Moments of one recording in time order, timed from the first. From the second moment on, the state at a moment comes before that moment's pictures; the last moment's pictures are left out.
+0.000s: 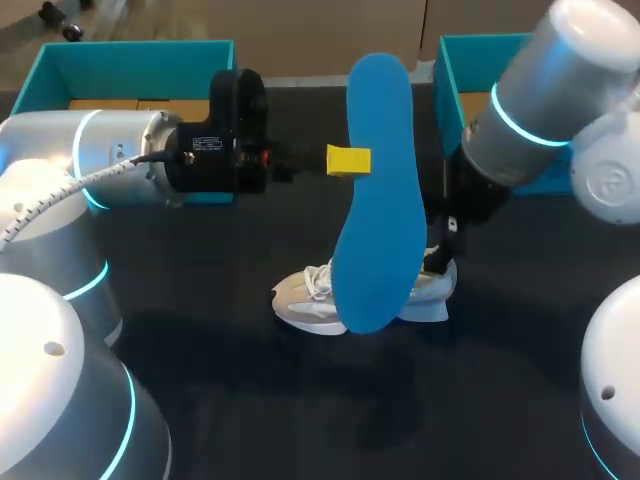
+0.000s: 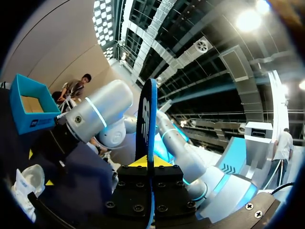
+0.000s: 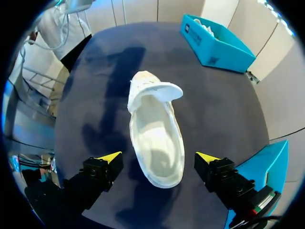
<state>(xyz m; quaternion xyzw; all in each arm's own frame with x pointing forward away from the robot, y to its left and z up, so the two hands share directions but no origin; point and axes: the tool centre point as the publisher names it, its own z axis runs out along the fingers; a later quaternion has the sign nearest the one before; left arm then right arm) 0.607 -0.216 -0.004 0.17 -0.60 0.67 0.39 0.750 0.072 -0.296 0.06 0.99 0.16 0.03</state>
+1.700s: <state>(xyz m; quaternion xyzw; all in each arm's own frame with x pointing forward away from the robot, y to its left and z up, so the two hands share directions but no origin) 0.607 -0.216 -0.004 0.17 -0.60 0.67 0.39 0.750 0.086 -0.301 0.07 0.99 0.12 0.02</state>
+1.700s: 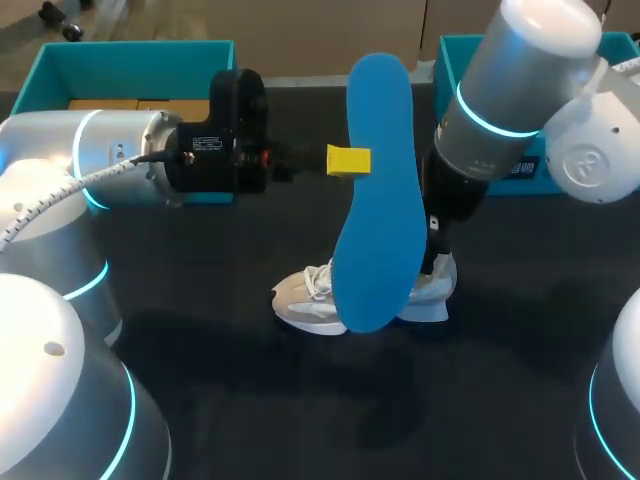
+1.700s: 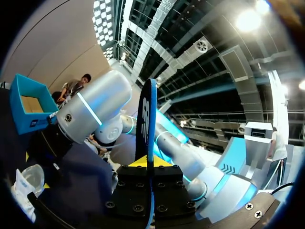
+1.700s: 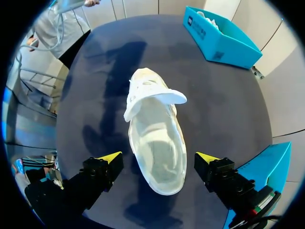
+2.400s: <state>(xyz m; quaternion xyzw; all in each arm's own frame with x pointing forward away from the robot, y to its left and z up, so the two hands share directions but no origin) 0.607 -0.217 -0.004 0.17 -0.60 0.67 0.39 0.774 0.084 -0.316 0.04 0.99 0.09 0.02</state>
